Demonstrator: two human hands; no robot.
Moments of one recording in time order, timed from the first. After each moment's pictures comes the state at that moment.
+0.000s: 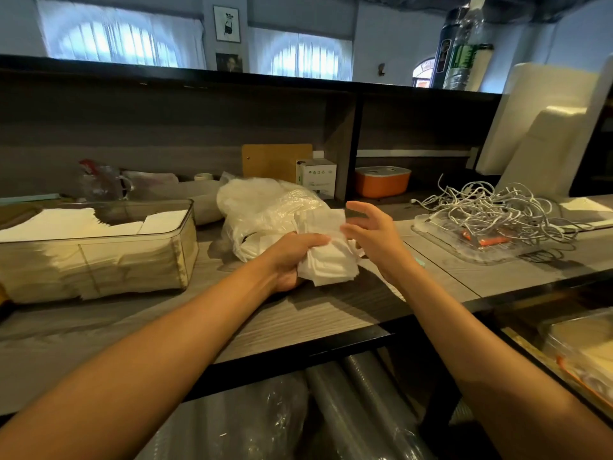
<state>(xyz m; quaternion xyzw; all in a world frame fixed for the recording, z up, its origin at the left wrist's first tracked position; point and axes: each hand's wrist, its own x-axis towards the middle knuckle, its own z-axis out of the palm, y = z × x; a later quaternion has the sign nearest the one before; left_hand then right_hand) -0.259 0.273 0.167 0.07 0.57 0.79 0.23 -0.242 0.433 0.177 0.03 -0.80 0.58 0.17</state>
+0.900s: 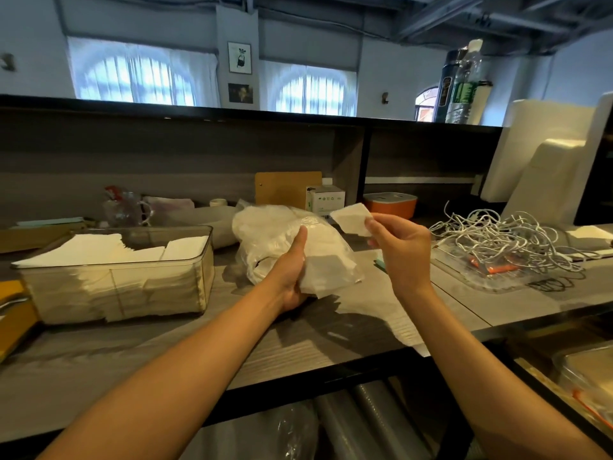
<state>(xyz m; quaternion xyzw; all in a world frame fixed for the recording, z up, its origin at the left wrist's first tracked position) -0.264 0.260 0.172 0.02 0.52 0.84 0.18 -0.224 0.425 0.196 0.11 -0.70 0.58 0.40</state>
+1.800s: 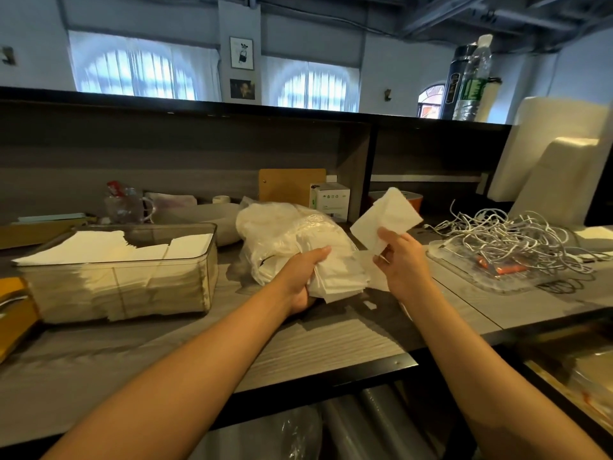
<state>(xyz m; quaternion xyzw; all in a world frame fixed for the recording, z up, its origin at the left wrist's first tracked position) -0.266 0.265 0.166 0.01 0.53 0.83 0.18 -0.249 0.430 0.188 -0.07 -0.54 0.82 0.15</state>
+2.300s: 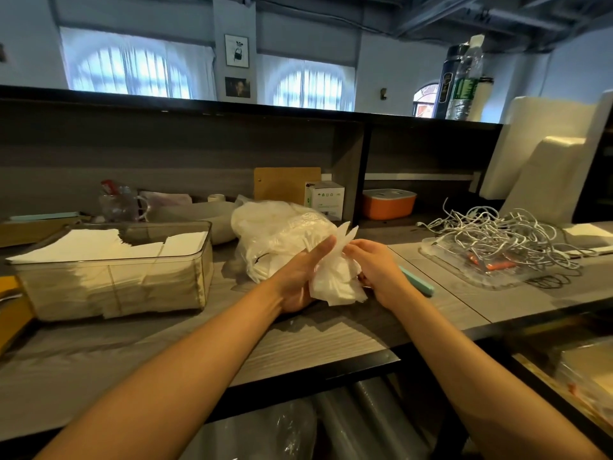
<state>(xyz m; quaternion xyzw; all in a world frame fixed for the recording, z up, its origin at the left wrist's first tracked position) -0.254 0.260 0.169 0.16 0.54 0.80 0.24 -0.237 0.406 0.184 -0.05 -0.78 0.61 0.10</state>
